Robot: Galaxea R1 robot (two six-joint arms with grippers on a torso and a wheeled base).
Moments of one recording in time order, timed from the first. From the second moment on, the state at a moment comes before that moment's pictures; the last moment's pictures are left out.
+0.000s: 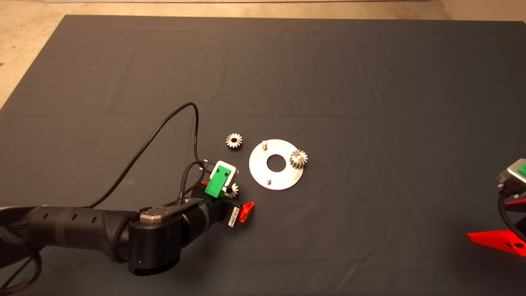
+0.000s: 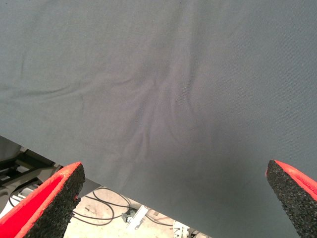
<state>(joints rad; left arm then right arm) 0.12 2.41 -0.66 1.43 1.38 -1.27 0.40 1.53 -0.34 -0.40 -1.27 0.79</state>
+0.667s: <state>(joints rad) 0.12 2.41 -0.66 1.42 1.38 -1.27 0.40 1.53 -0.34 -0.40 -1.27 0.79</state>
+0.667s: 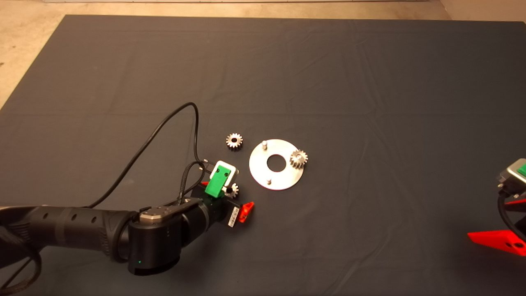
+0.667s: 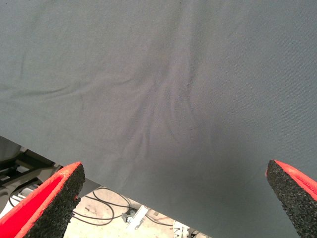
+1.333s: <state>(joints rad) 0.08 2.41 -0.61 1.42 1.40 -1.26 0.40 1.53 -0.35 -0.40 -1.27 0.76</state>
